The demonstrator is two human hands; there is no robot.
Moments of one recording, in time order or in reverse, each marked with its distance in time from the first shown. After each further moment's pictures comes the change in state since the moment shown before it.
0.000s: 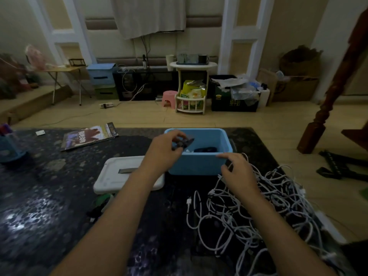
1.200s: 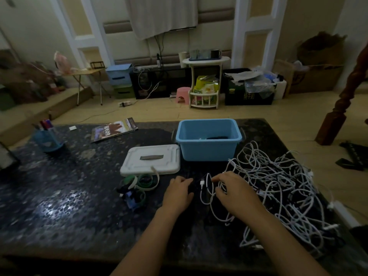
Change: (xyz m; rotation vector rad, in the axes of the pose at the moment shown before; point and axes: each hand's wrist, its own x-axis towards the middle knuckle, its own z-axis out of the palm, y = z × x) left_hand -0.121 -0.071 0.095 0.350 -0.268 -0.216; right_hand -0.098 -0.017 0.001 -0.179 -0.305 -0.200
